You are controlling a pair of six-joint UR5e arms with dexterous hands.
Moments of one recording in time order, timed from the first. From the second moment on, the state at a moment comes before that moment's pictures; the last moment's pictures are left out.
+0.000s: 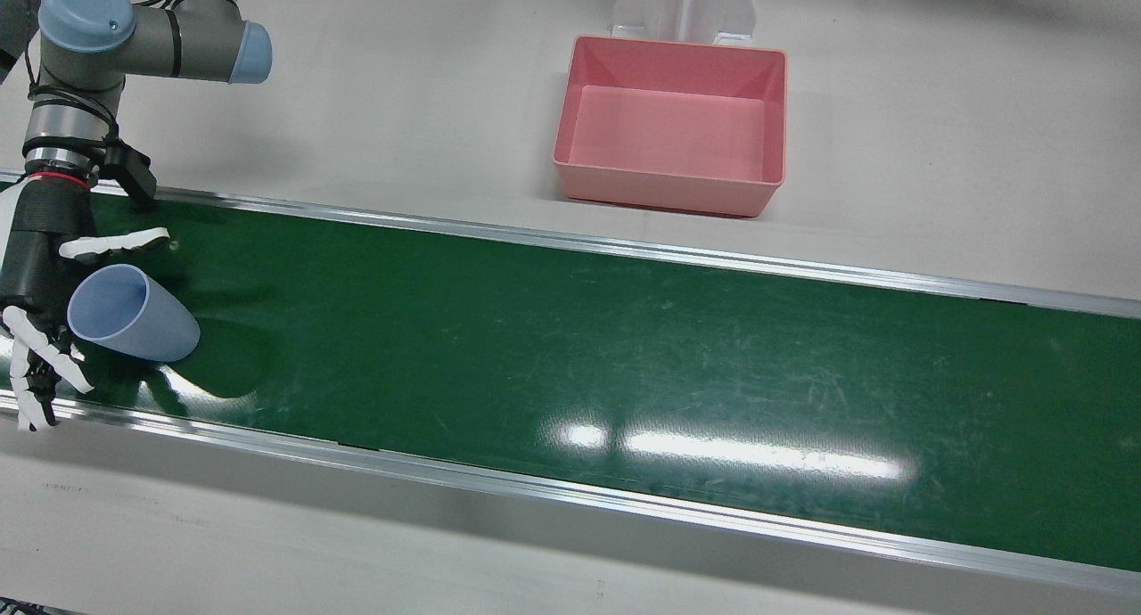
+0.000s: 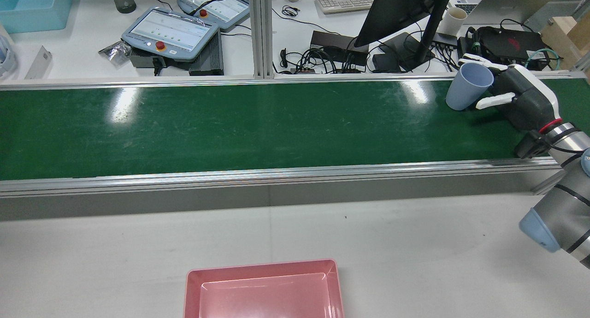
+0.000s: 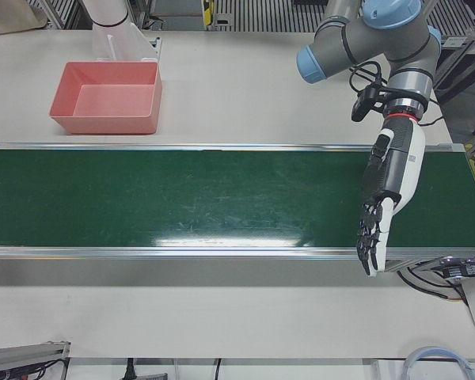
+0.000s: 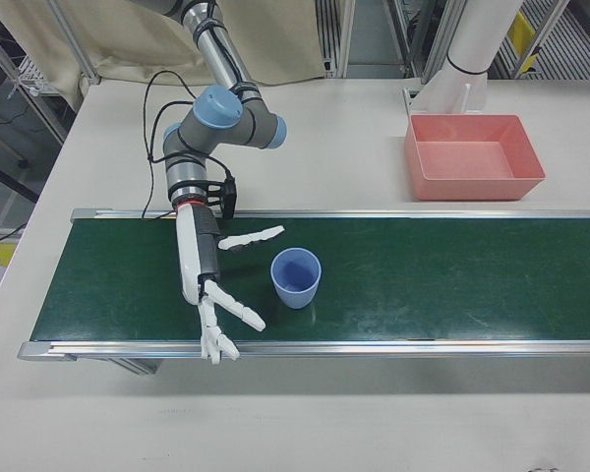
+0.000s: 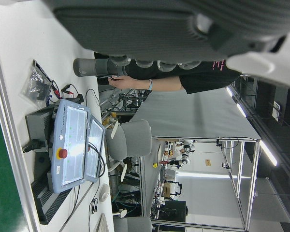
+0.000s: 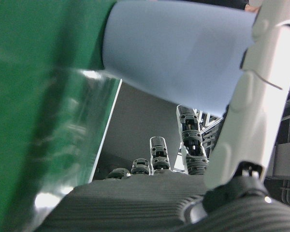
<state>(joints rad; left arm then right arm) -1.44 -1.74 -1.72 0.22 1.79 0.01 1.05 -1.49 1.65 -3.12 -1.26 -0.31</state>
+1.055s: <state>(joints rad) -1.44 -1.74 -1.72 0.22 1.79 0.01 1.03 -1.49 1.66 -3.14 -1.28 -0.24</state>
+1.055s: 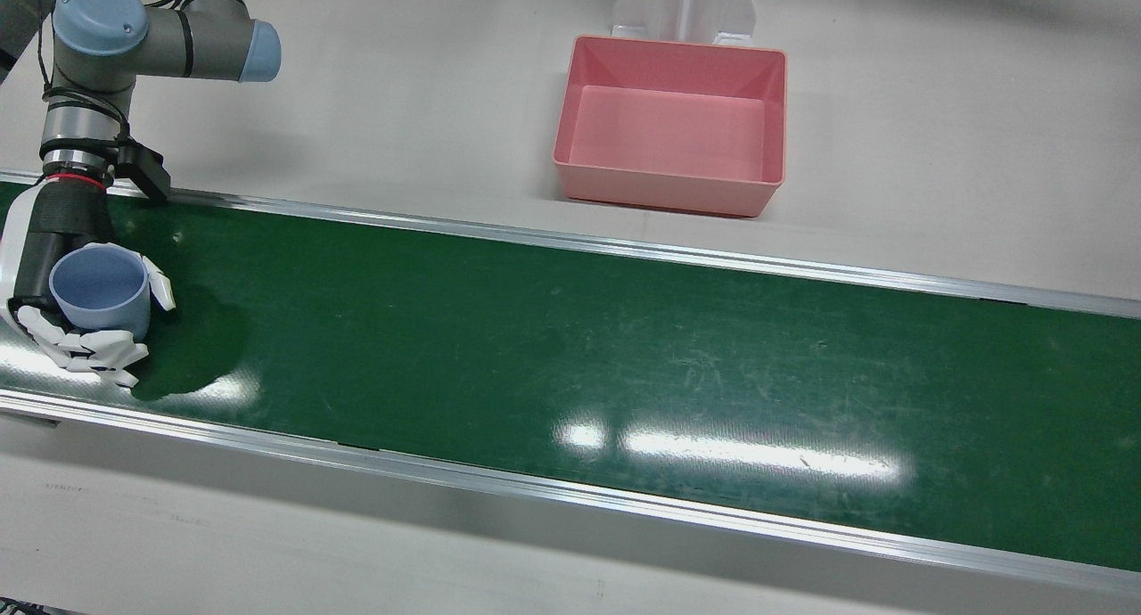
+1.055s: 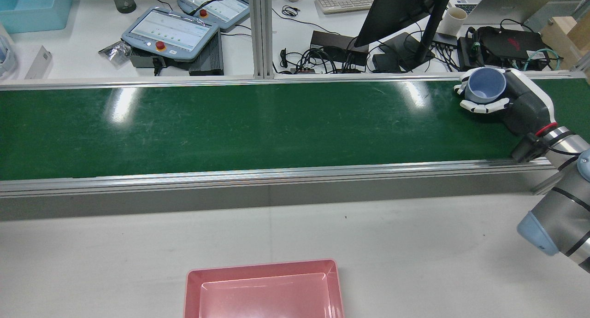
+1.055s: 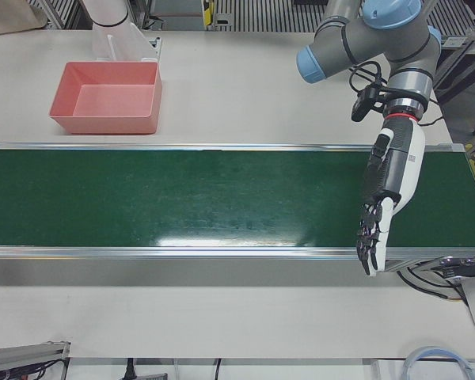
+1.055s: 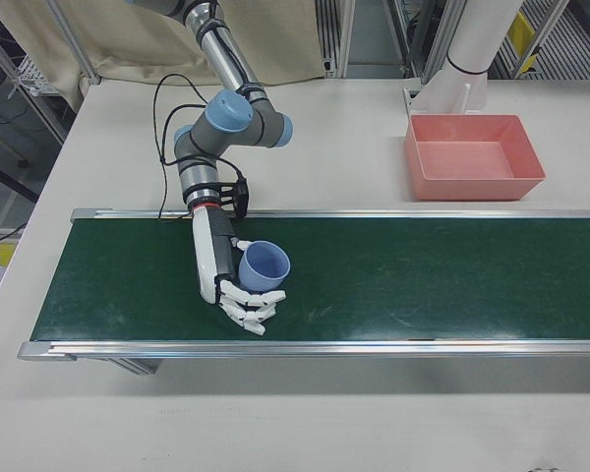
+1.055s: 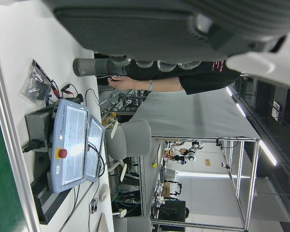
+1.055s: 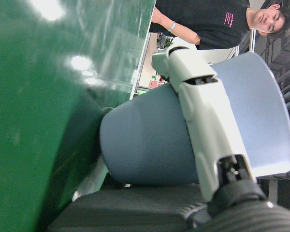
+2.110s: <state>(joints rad) -1.44 -1.74 -1.72 0.22 1.79 0.01 0.74 -1.40 2.38 -3.60 -1.29 -0.50</state>
